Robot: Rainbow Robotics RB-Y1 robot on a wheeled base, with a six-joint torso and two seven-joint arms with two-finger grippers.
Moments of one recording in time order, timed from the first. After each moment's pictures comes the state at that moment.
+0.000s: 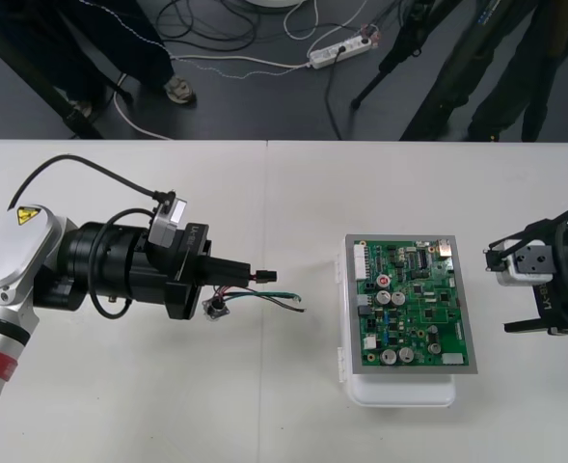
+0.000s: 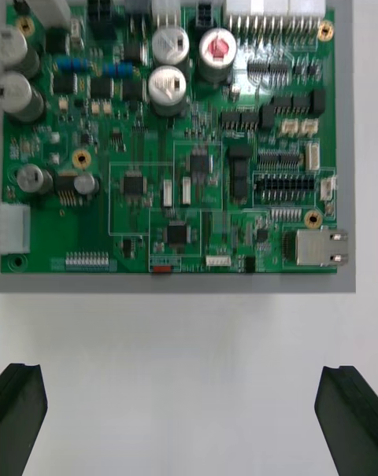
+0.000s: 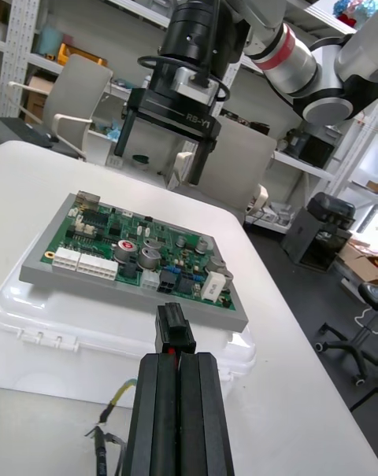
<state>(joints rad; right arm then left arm) -0.08 -0.91 -0.11 -2.14 1.88 -1.57 -0.44 -0.34 0.45 -0.13 -1.37 -1.15 -1.53 0.11</state>
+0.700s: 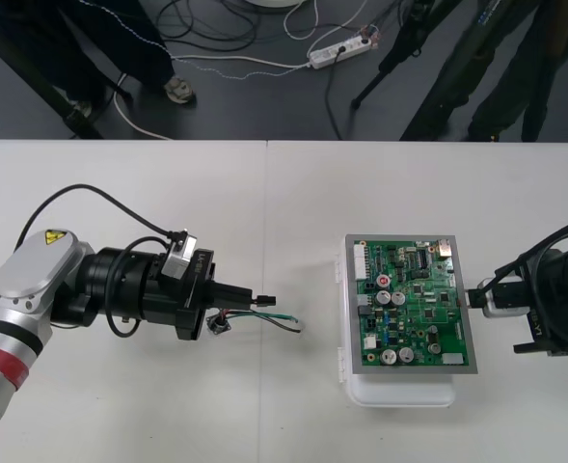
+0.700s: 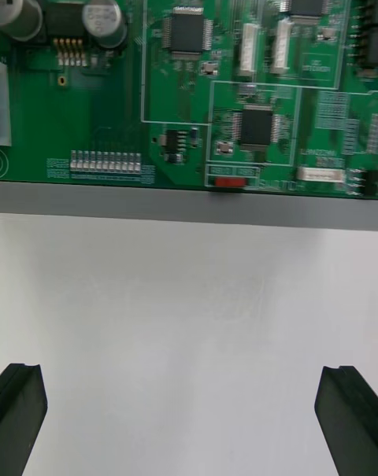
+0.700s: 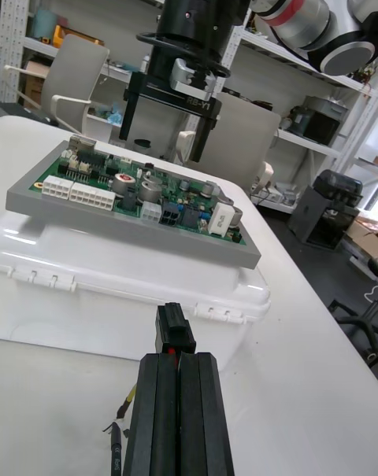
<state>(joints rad) -0.05 -0.92 0.03 -2.17 2.14 -1.57 -0.44 -0.37 0.44 -0.22 -1.14 -1.15 -1.53 -0.14</state>
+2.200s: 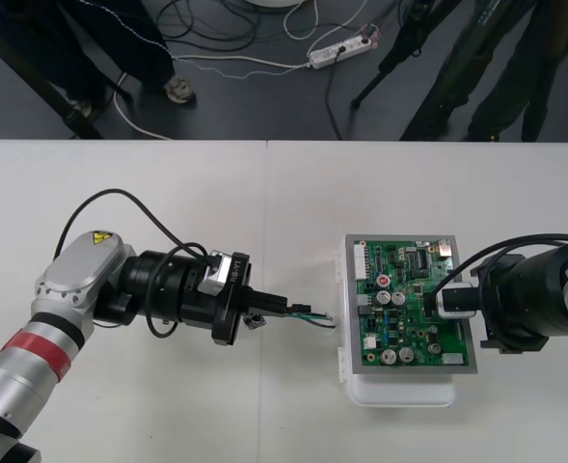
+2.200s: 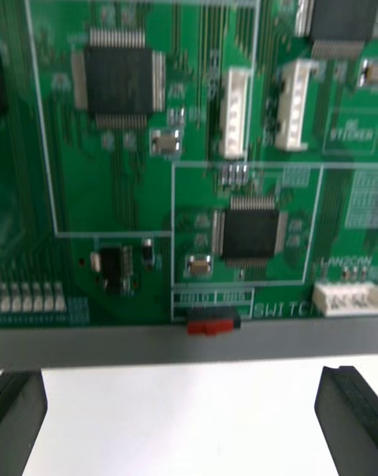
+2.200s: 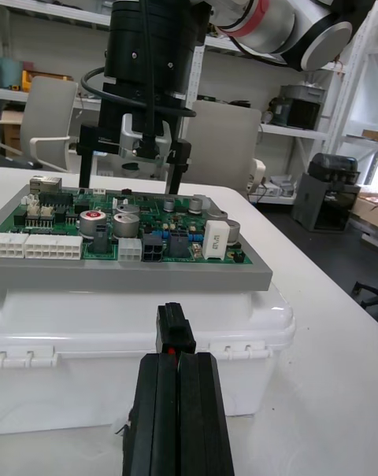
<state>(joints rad) -0.10 -0.80 0.22 -2.19 2.48 -1.57 -0.59 -0.45 0.35 -0.29 -1.03 -1.15 -1.53 -0.39</state>
